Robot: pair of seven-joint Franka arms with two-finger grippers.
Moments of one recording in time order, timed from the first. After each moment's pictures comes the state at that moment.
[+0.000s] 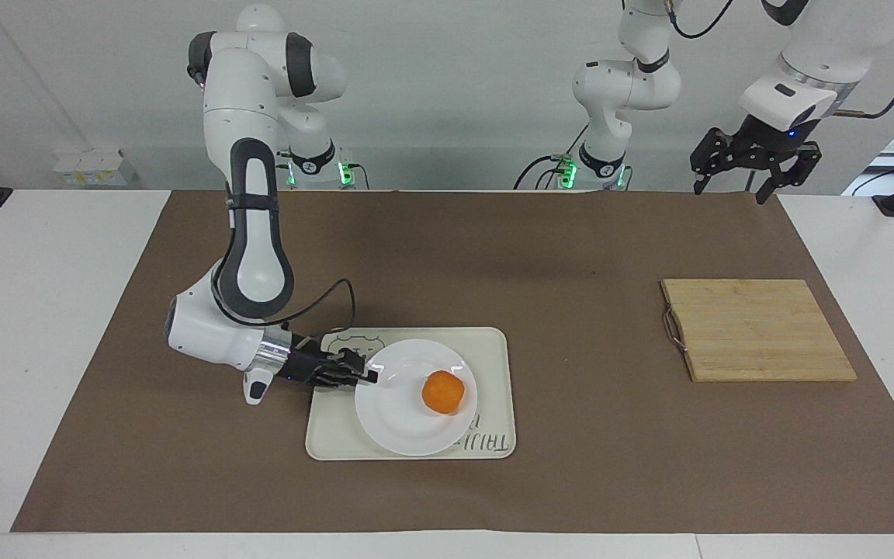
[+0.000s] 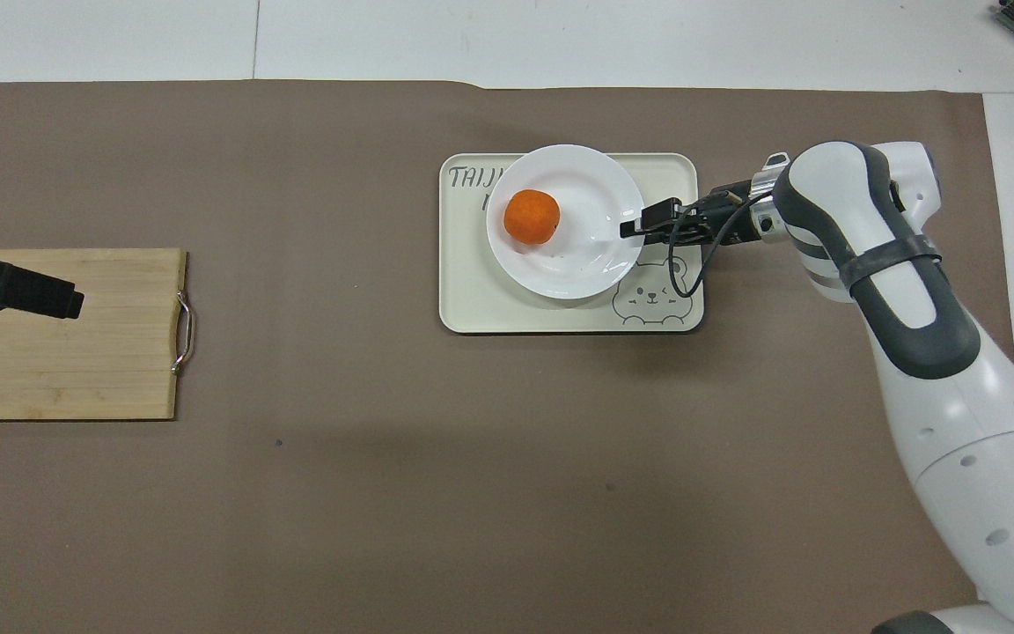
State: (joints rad) left arm -0.16 -0.02 0.06 -1.49 -0.02 1.48 0.16; right arm 0.14 0.66 -0.12 -1.53 1.03 1.97 -0.48
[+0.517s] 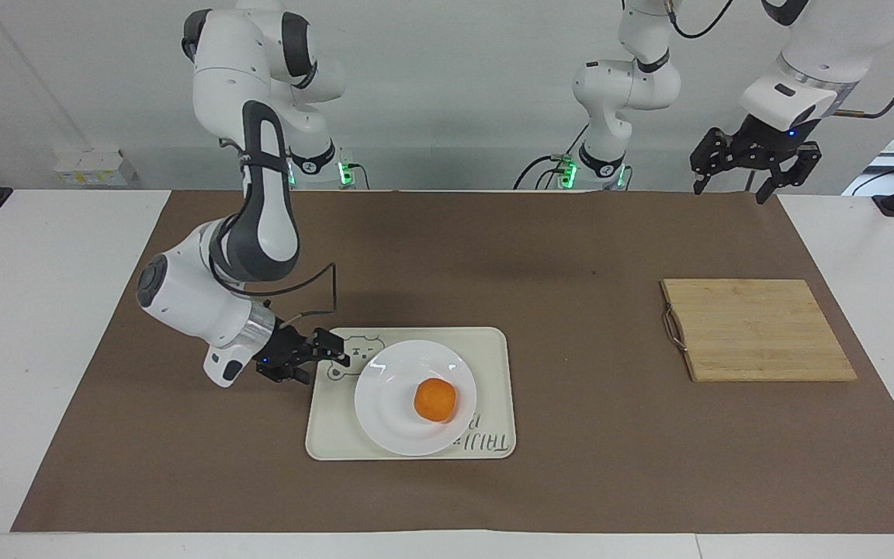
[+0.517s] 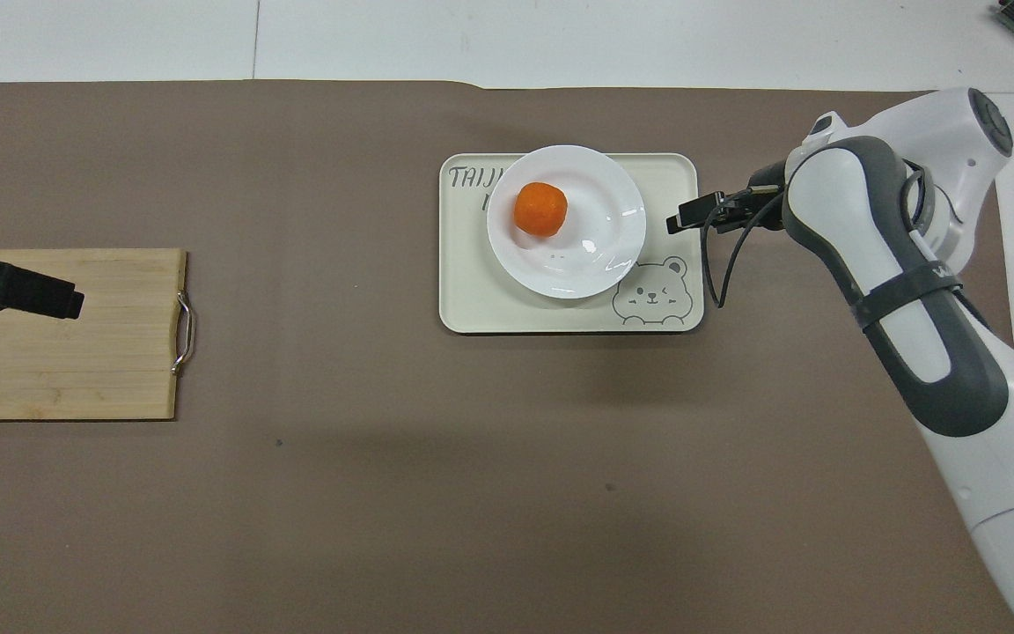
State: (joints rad) left arm -0.16 -0.02 0.06 -1.49 -0.02 1.48 0.16; right arm 0.14 0.54 -0.12 -1.52 0.56 2.00 -0.37
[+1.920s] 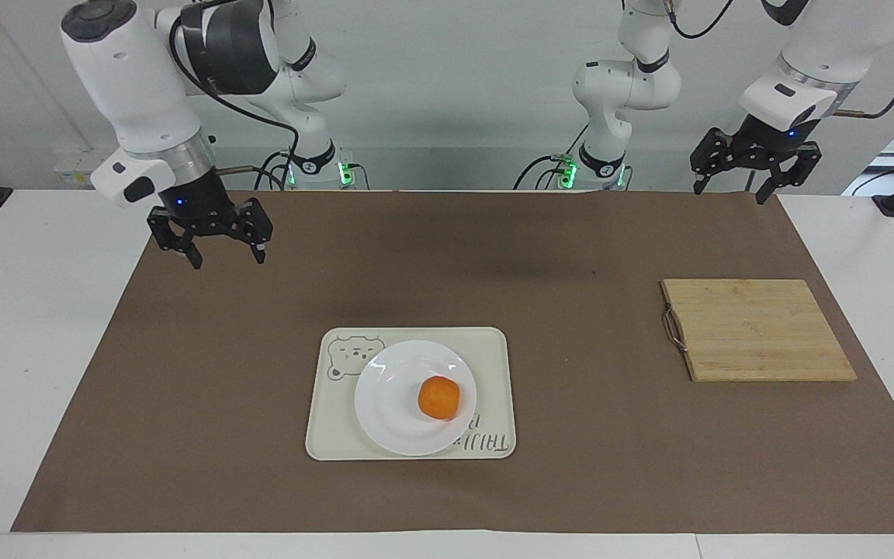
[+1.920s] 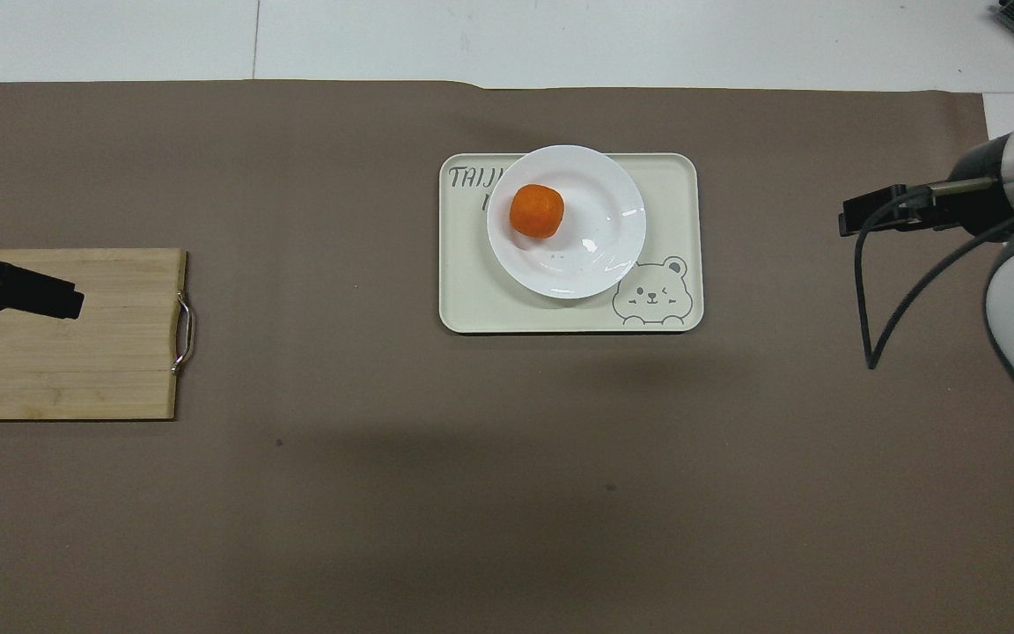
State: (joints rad) left arm -0.16 -0.02 0.06 -1.49 -0.02 1.48 0.16; right arm 0.18 0.10 -0.15 -1.51 0.05 1.71 -0.01
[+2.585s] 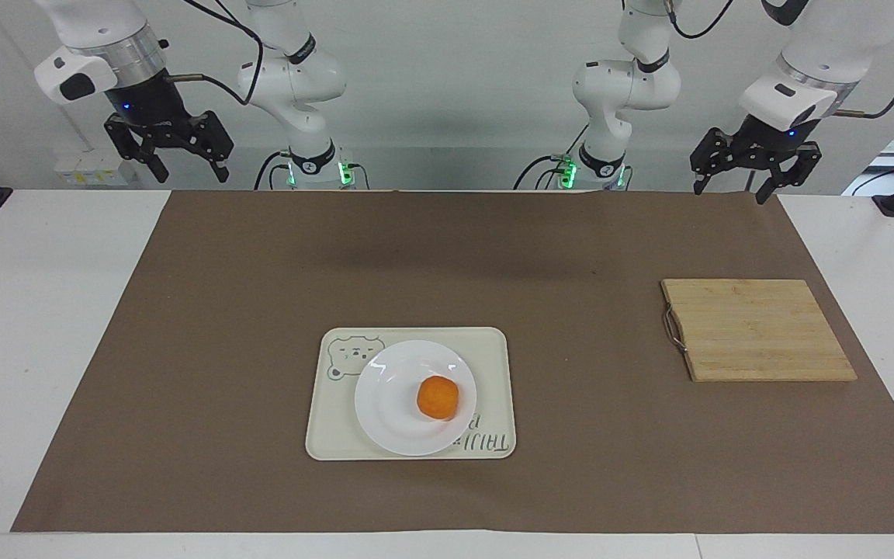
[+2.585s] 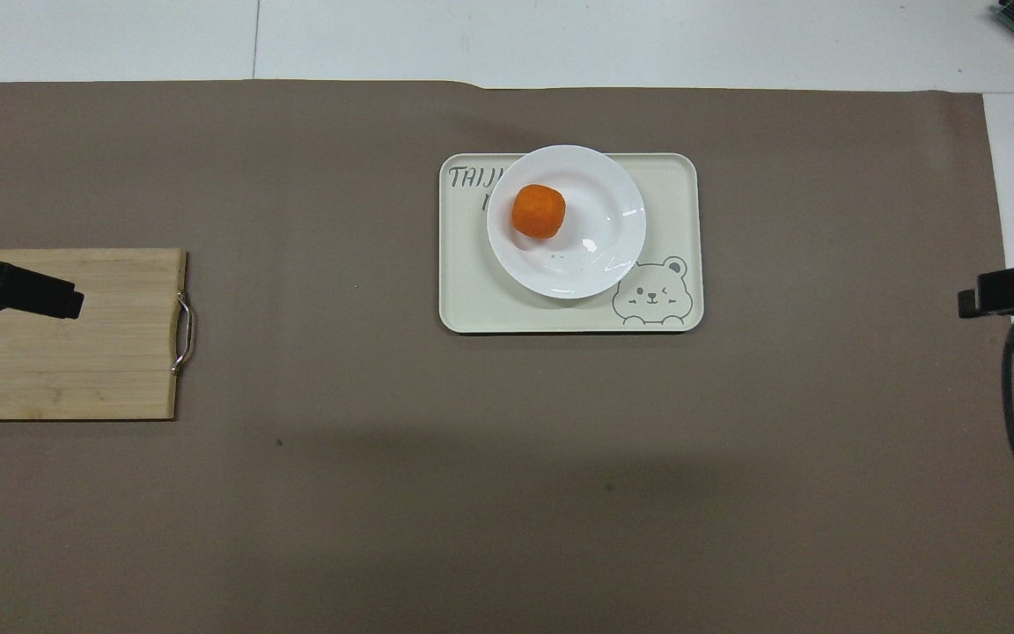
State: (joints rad) left arm -0.16 -0.02 0.06 -1.49 -0.02 1.48 0.16; right arm 0.17 -0.08 -0.22 -1.53 0.05 1.48 0.04
